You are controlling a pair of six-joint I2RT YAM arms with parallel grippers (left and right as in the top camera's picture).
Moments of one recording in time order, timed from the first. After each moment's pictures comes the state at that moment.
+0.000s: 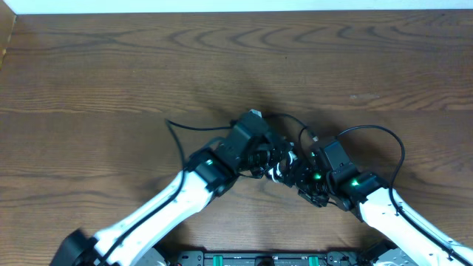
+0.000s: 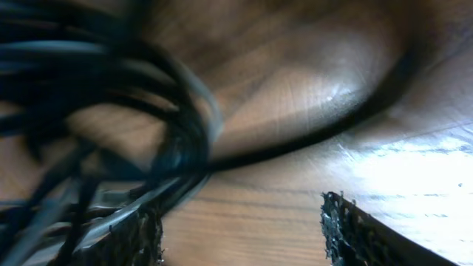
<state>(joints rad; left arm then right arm) -0.75 1.34 0.85 -0.16 0.31 -1.41 0.54 1.22 0.54 -0.42 -0.34 1.16</state>
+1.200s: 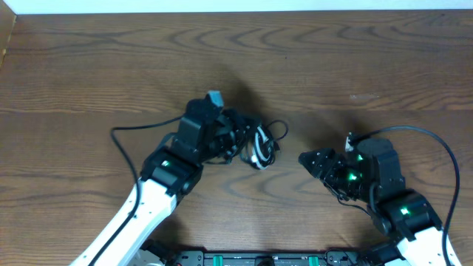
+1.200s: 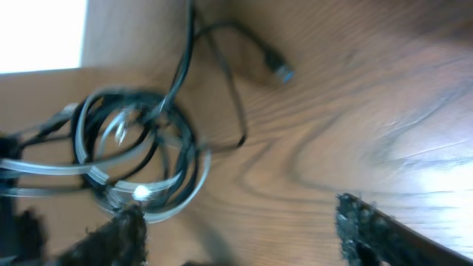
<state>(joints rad) -0.53 1.20 0.85 -0.17 0.35 -1.39 0.35 0.82 0.59 -0.57 -0.40 1.14</state>
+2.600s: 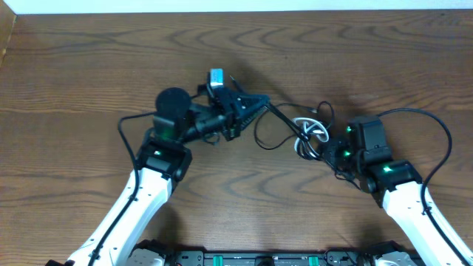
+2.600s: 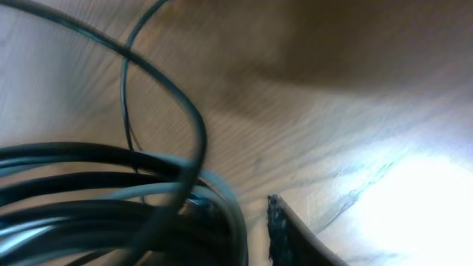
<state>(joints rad) -0.33 1.25 0.79 0.35 0.82 -1.61 0.24 1.16 0.66 -0.53 -0.16 0.97</state>
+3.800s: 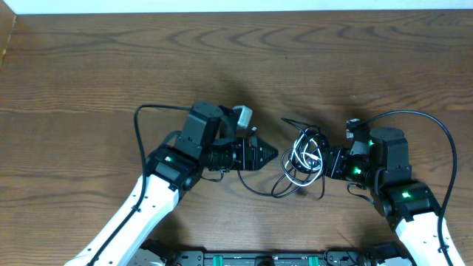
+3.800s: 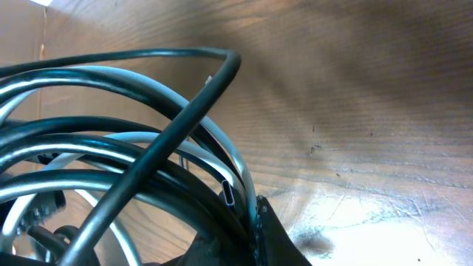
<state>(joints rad) -0.51 1.22 0.85 -0.42 0.68 -0.63 0.19 0.93 0.59 -0.48 -0.45 0.55</state>
